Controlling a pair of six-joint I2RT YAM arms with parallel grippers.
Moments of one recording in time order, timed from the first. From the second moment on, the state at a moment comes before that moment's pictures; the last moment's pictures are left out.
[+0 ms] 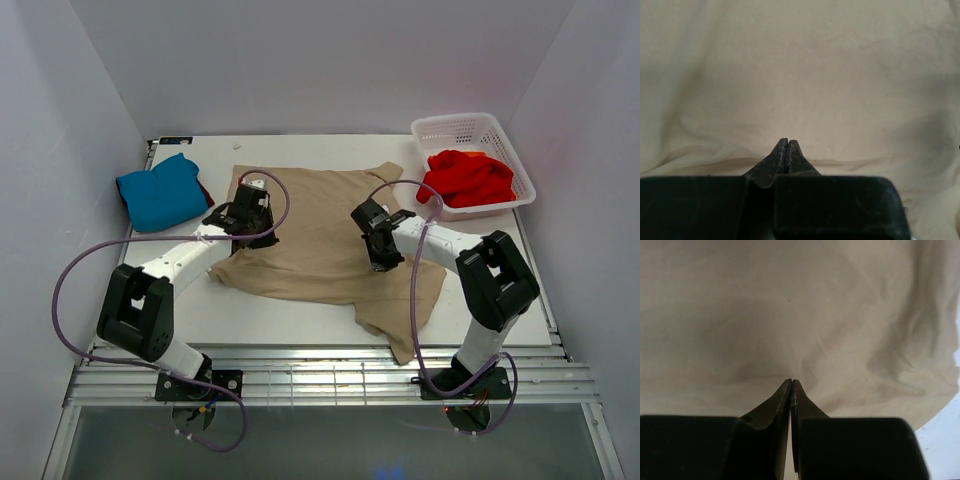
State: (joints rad) left arm -0.42 1.49 1.01 -0.36 -0.05 -0.48; right arm 0.65 1.73 1.14 -0.68 0.28 0.35
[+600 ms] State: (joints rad) left arm -0.42 1.86 1.18 -0.37 -0.12 -0.50; right arm 0.56 2.03 1.46 -0.69 0.23 0.33
